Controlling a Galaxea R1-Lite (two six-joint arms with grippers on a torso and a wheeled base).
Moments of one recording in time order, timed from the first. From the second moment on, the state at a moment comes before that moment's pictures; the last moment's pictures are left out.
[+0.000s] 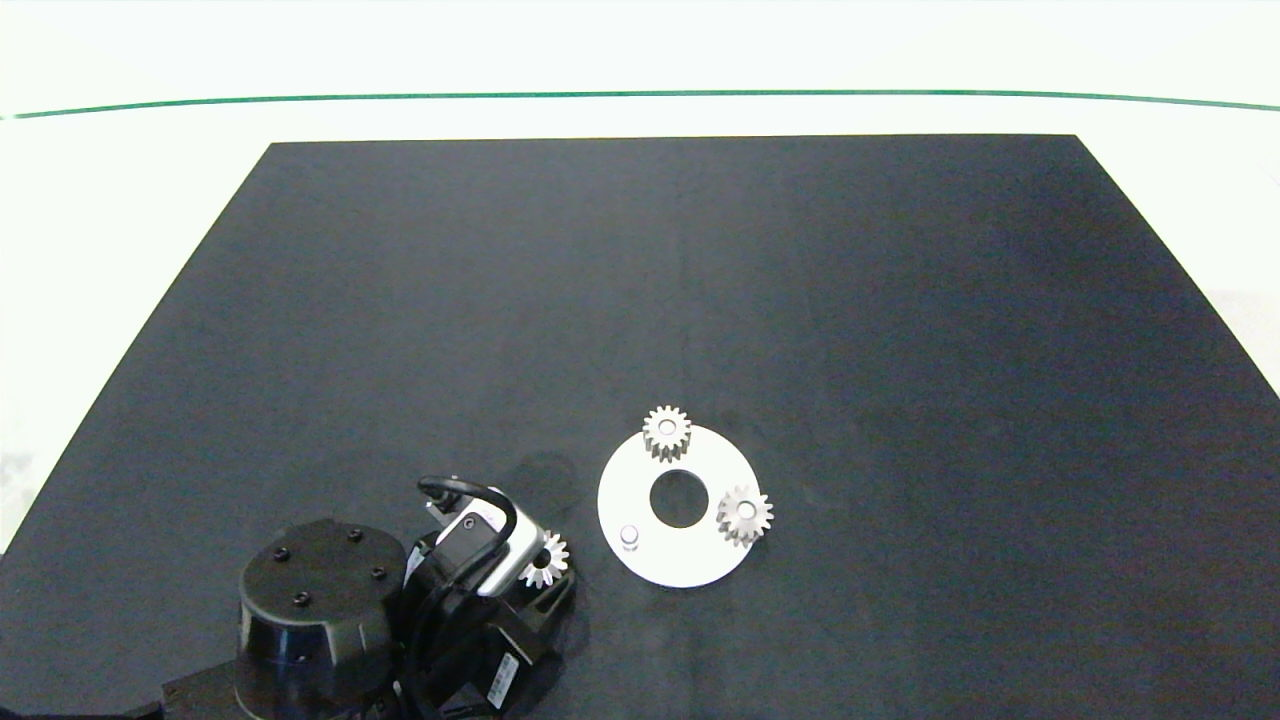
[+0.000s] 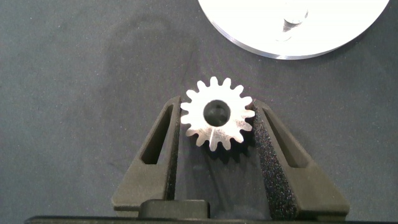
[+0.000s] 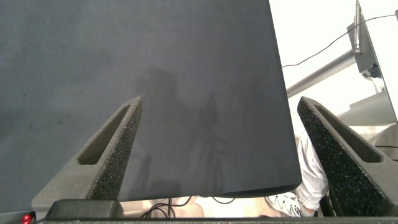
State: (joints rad) left arm -0.77 1.66 -0.29 -0.99 0.26 0.25; right arm 0.35 0.10 -0.49 0.50 -0.55 -0.16
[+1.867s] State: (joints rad) left arm -0.92 1.50 -0.52 -0.67 0.35 0.26; right arm 0.35 0.10 -0.49 0.50 -0.56 -0.16
